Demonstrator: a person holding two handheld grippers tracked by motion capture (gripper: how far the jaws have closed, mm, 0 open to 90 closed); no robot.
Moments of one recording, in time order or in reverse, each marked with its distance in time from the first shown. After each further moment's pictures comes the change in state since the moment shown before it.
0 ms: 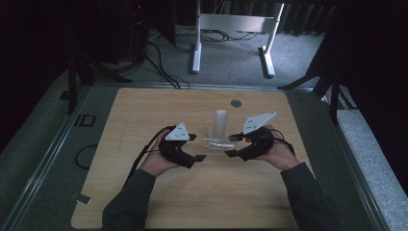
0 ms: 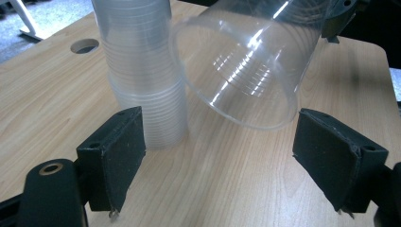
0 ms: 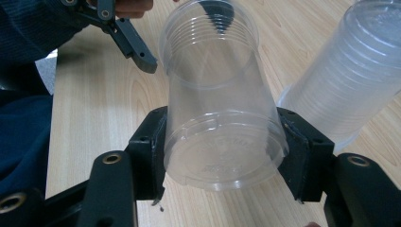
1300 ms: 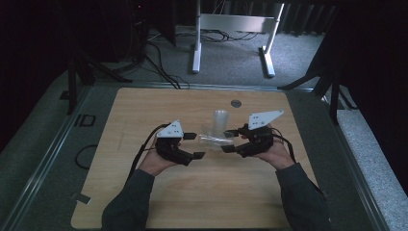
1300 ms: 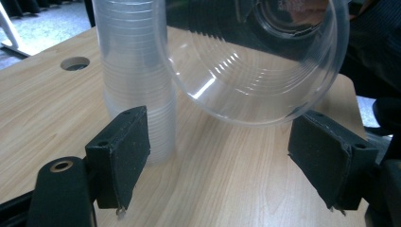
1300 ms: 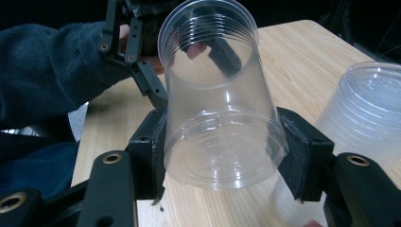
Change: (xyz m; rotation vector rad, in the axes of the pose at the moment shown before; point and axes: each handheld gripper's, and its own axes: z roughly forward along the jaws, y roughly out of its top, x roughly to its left) left arm 0.006 -0.001 -0.009 -0.105 -0.063 -0.053; right arm -0.005 0.000 -0.001 -0.235 0.086 0.021
